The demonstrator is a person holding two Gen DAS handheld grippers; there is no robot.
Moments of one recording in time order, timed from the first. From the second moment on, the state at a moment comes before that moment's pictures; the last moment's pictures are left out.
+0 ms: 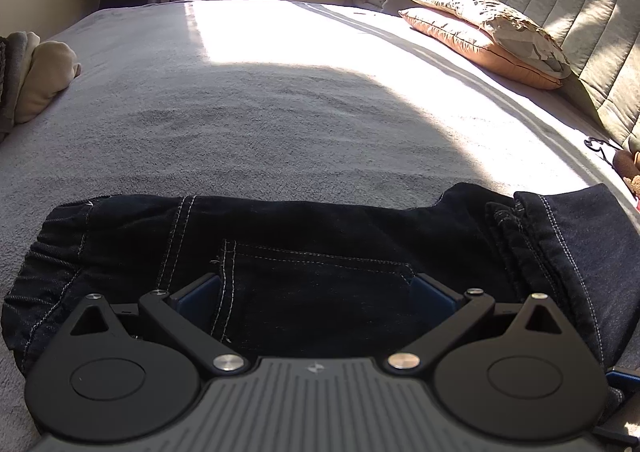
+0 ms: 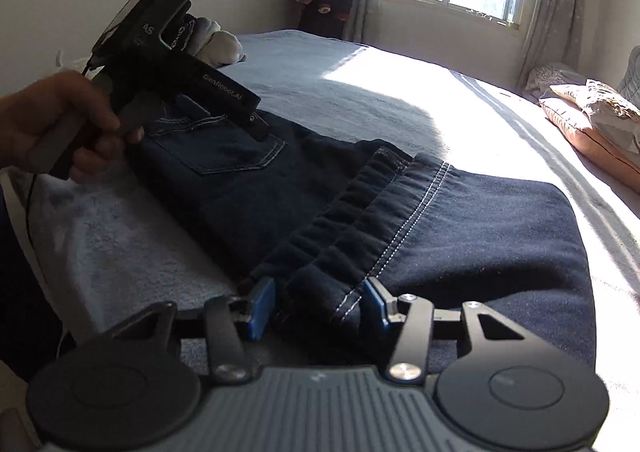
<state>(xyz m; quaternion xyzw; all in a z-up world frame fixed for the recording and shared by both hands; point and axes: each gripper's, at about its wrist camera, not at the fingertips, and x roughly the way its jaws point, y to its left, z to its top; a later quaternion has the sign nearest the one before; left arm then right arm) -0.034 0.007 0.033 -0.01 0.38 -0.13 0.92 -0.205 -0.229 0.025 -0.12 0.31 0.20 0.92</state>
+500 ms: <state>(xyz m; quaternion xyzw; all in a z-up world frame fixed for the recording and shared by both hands) -0.033 0.009 0.033 -0.01 0.38 -0.13 0.92 -0.222 -0.191 0.004 -0.24 0.26 0.22 0.91</state>
